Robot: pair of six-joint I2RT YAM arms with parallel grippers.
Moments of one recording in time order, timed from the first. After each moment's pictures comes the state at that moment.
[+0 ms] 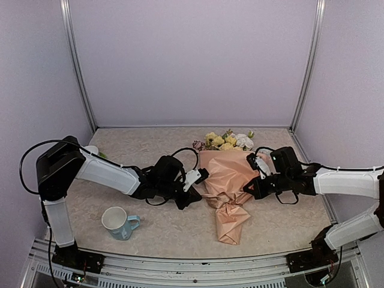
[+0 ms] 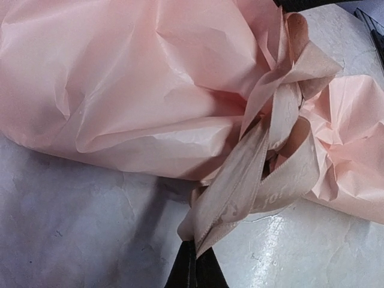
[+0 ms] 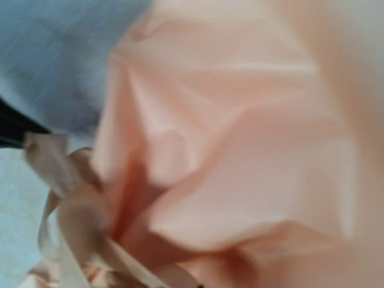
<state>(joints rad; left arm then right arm) -0.92 1.92 1.02 0.19 0.25 0.11 0.58 1.28 0.62 -0.09 -0.30 0.20</state>
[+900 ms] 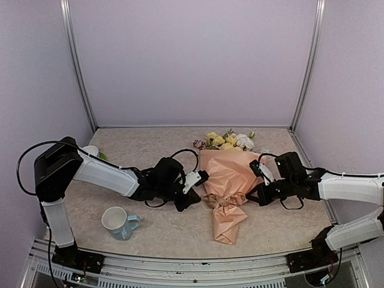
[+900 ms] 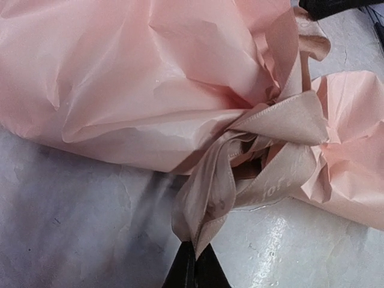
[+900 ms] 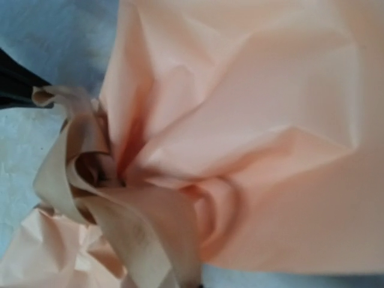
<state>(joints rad) -0.93 1.89 0.99 0.17 0.21 0.11 0.56 1.20 0.55 -0.15 -0.36 0.20</state>
